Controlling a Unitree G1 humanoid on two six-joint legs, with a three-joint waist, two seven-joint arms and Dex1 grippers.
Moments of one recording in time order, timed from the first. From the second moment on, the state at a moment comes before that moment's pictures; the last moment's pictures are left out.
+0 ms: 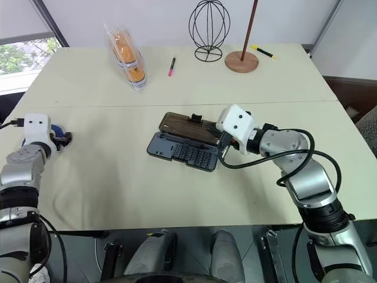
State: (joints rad) left arm -0.52 0.66 0.31 0.57 -0.07 0.40 -0.23; right arm -0.44 -0.69 0.11 -0.41 0.21 0.52 0.76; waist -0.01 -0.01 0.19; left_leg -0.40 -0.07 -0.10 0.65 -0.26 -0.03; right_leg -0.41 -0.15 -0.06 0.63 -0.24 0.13
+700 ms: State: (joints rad) left arm -0.35 0.61 0.05 -0.13 -0.39 0.58 -0.78; right arm -0.47 -0.61 0.12 -0.31 0.13 0.58 0.62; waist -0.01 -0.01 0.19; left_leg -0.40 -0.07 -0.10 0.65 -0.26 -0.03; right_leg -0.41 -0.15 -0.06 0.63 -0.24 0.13
